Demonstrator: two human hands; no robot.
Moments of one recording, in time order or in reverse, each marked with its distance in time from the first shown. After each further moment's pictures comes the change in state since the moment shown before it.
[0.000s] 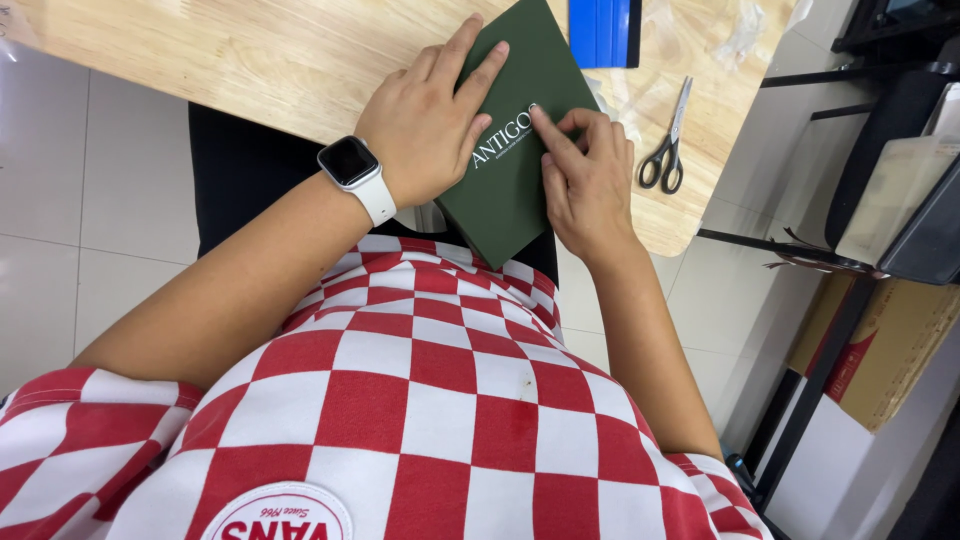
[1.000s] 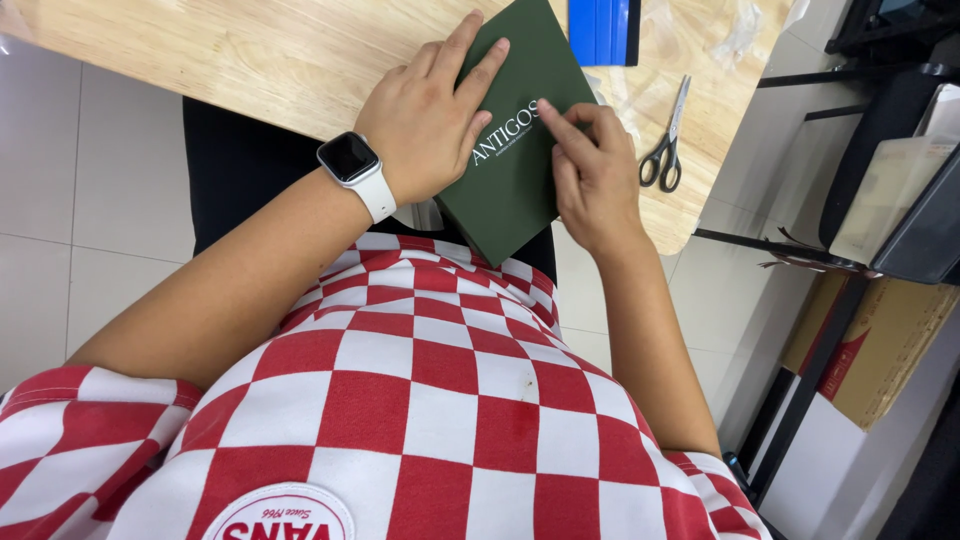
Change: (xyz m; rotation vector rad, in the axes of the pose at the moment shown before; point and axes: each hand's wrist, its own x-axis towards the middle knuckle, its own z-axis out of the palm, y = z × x) left_hand 0.001 -0.001 0.001 -0.023 0.008 0.010; right_hand 0.005 0.007 -0.002 0.089 0.039 -0.066
